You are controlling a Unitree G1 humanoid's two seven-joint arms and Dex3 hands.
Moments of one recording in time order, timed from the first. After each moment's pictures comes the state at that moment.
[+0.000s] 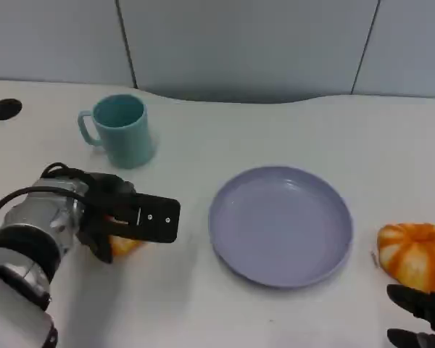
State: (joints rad) left arm -0.90 0.26 -0.61 1.24 0.77 -0.08 -0.28; right arm 0.56 -0.24 -0.09 -0.49 0.09 0.23 0.30
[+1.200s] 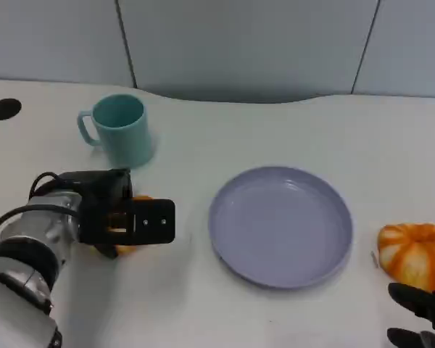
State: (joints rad) left arm -0.88 0.24 -0.57 1.32 0.70 -0.13 -0.02; right arm 0.57 -0.24 -0.10 -0.51 0.12 0.26 0.29
